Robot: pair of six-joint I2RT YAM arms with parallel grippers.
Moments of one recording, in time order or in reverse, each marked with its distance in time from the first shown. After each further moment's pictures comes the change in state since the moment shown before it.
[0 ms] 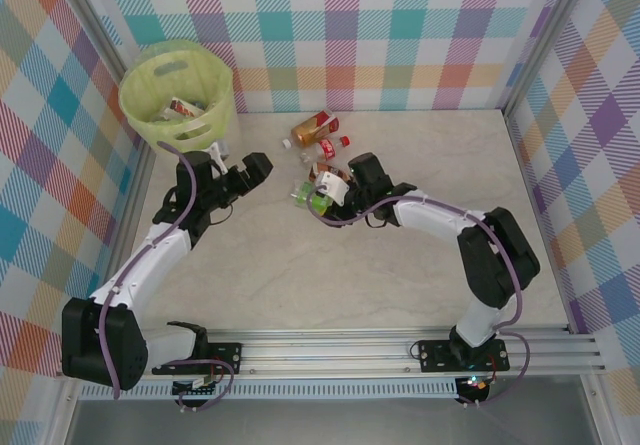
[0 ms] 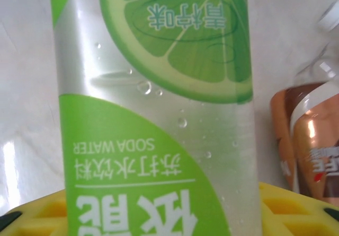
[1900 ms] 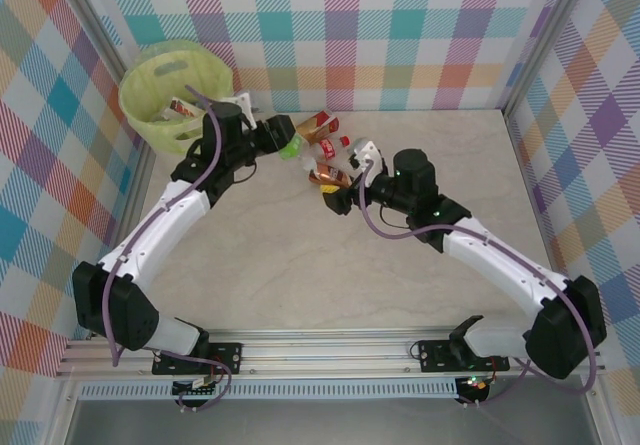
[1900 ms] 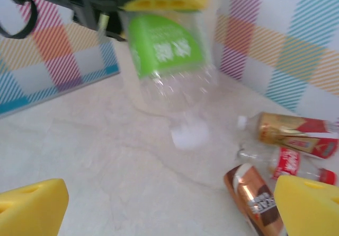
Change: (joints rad) left arm -0.161 0.211 0.494 -0.188 -0.248 0.193; right arm 0.004 -0.468 -0.141 0.173 0.095 0.427
